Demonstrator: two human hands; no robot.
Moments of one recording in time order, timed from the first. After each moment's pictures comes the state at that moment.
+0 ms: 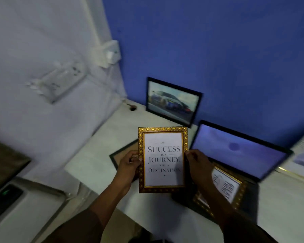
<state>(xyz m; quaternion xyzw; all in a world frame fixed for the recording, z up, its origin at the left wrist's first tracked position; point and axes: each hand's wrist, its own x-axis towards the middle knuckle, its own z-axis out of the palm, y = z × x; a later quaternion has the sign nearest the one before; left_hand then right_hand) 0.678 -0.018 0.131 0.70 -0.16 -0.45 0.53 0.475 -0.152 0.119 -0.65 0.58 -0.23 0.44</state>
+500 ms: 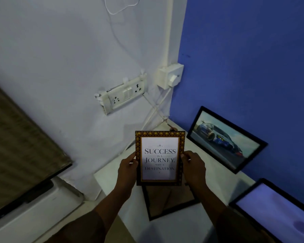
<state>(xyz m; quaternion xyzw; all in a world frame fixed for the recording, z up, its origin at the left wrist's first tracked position) 0.844 -0.004 0.134 0.74 -0.09 -0.27 0.60 0.714 -0.192 0.124 -0.79 0.45 -0.17 0.37</state>
